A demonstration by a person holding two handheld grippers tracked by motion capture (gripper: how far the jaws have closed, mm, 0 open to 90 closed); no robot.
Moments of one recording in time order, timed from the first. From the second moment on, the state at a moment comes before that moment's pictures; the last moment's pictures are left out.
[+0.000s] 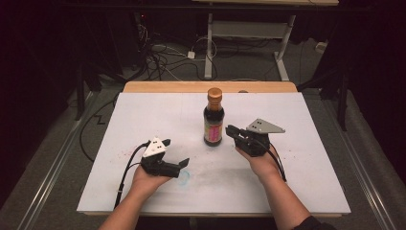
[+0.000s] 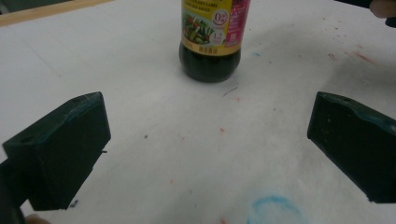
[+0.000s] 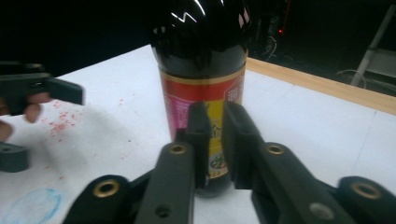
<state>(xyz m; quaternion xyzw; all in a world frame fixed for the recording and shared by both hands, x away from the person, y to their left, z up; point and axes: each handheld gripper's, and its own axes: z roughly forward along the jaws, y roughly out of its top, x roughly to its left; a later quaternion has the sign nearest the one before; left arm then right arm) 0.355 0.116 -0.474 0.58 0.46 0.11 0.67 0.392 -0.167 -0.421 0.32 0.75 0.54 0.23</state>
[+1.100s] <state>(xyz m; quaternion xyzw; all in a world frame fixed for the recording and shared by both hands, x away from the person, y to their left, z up) 0.431 0.053 -0.452 0.58 0.45 0.08 0.67 0.395 -0.183 -0.402 0.30 0.76 0.54 0.22</state>
